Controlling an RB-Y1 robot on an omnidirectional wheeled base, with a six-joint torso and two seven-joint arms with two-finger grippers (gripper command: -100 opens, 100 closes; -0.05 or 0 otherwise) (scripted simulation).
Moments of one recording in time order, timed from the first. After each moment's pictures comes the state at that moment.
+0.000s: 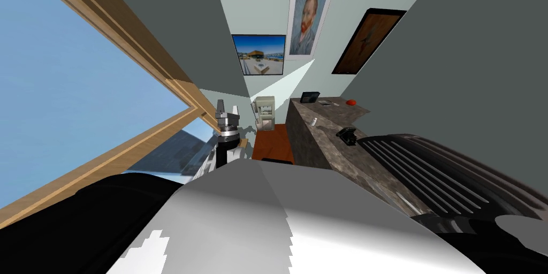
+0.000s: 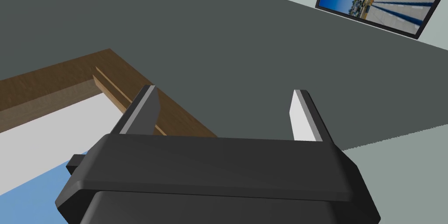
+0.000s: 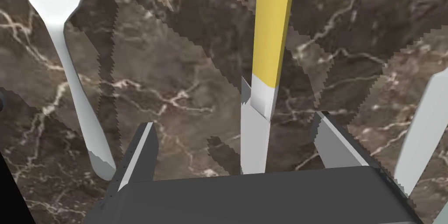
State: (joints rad) left arm 0.52 -0.04 0.01 -2.38 -0.04 -0.42 0.12; right arm 0.94 -1.86 0.48 -1.47 0.60 -0.38 -0.31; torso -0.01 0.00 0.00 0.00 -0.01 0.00
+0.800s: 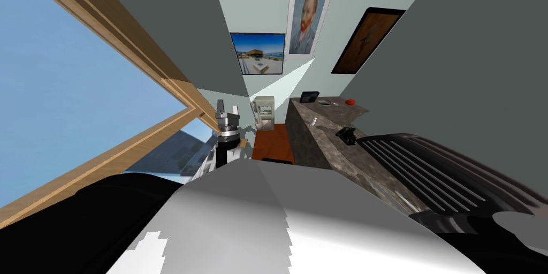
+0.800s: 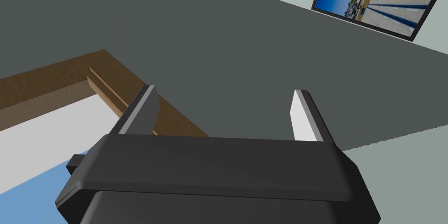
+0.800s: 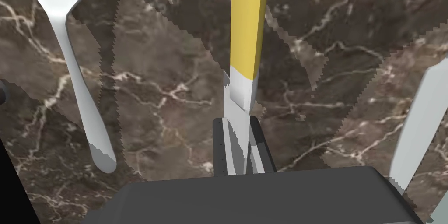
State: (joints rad) left arm 0.52 -0.04 0.01 -2.38 -0.04 -0.42 0.12; right arm 0.94 -1.88 0.47 -1.48 0.60 -0.39 -0.31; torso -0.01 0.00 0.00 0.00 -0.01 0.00
